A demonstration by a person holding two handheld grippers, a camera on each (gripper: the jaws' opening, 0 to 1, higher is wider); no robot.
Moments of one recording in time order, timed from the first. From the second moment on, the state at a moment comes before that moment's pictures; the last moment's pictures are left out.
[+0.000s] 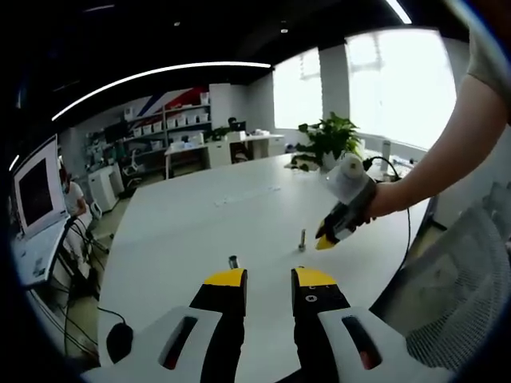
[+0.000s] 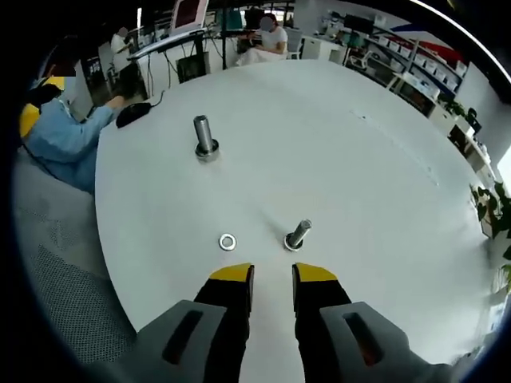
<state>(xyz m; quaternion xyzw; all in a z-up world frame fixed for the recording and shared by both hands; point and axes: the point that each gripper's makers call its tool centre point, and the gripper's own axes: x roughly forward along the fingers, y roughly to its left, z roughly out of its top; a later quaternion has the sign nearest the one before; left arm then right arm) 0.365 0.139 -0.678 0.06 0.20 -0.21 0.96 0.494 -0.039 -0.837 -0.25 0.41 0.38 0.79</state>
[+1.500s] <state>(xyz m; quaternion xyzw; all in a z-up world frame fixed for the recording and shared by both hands) 0.366 0.145 -0.677 0.05 0.20 -0.20 0.96 0.474 -0.003 -0.867 -0.26 0.45 0.43 0.74</state>
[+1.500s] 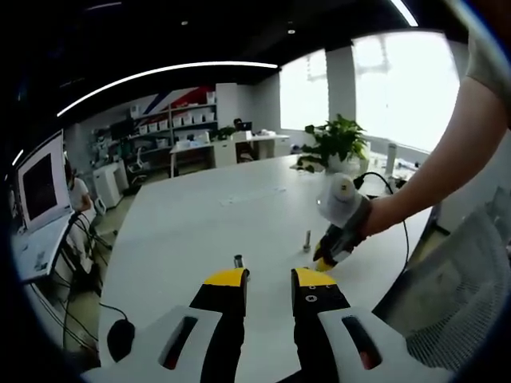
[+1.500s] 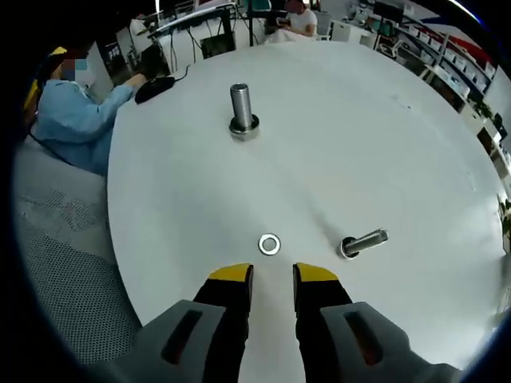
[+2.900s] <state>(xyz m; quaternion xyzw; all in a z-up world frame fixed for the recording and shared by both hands) 0.367 0.148 -0.680 0.04 0.20 -0.19 0.96 0.481 0.016 -0.877 -0.31 0.46 0.46 0.69</state>
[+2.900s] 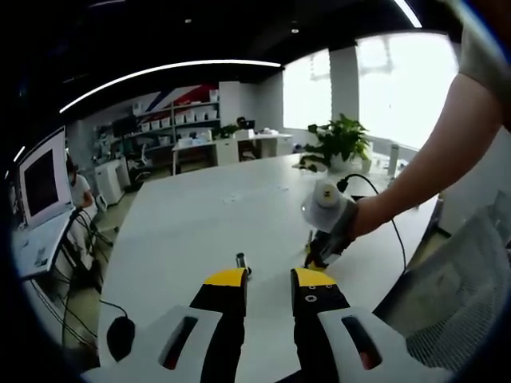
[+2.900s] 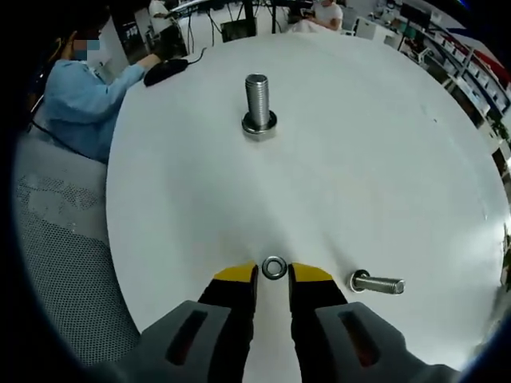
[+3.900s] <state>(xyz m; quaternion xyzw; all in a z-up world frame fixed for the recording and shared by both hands) 0.368 0.148 -0.680 0.04 0.20 -0.19 0.96 0.483 0.016 -0.878 -0.31 0.46 0.46 0.69</state>
